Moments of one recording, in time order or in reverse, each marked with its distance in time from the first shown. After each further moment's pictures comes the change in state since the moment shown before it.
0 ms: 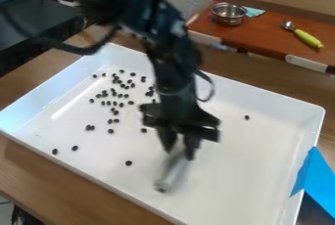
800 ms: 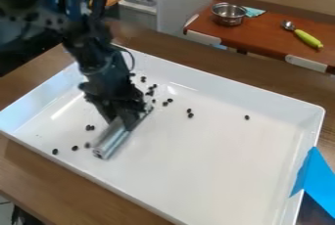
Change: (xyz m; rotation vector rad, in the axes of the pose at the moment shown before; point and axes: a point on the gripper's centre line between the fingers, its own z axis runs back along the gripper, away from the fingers) arm 0.012 0.107 0.006 0.003 -0.101 -0.026
